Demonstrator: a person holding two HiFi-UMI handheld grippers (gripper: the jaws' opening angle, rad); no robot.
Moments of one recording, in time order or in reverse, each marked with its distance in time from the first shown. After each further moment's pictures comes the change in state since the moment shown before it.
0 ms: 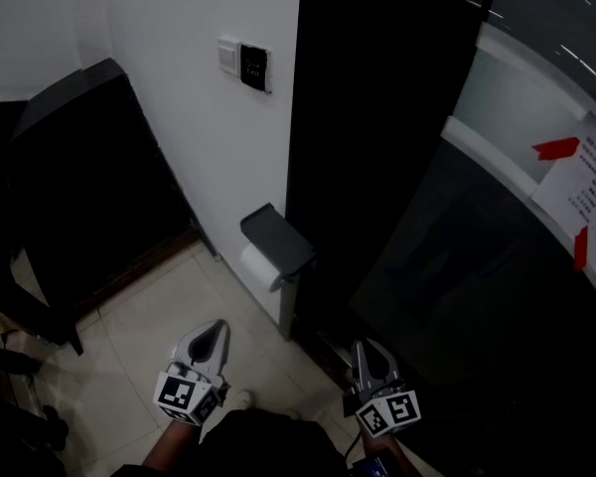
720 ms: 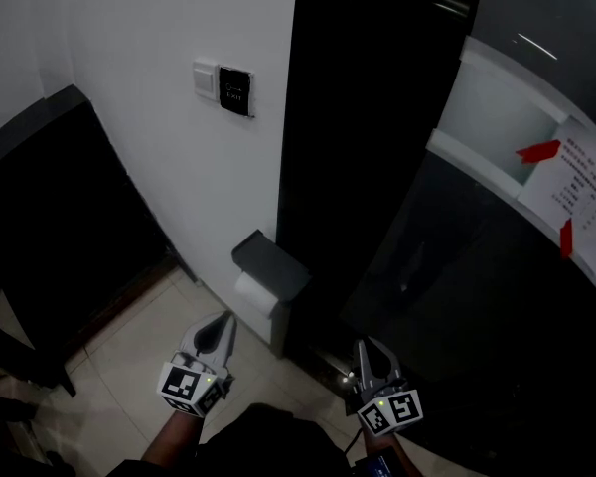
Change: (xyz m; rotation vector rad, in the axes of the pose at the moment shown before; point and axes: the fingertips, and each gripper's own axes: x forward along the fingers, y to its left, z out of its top) left arm 0.072 0.027 0.026 0.004 -0.051 -0.194; right arm 0.034 0.006 0.020 -0.075 -0.075 -0.123
